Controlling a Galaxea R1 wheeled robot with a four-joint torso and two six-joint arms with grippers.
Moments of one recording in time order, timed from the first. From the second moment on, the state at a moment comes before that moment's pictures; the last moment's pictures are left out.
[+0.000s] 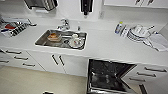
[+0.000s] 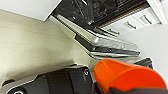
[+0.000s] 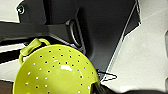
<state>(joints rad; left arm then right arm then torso) 0.71 2.06 -1.22 0.37 0.18 -0.50 -1.44 2.97 -2.72 -0.76 0.24 0.84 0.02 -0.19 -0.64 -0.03</state>
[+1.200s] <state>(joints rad) 0.31 2.52 -1.33 0.34 0.53 -0.65 -1.44 2.97 -2.72 -0.75 0.25 0.84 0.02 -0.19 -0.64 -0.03</state>
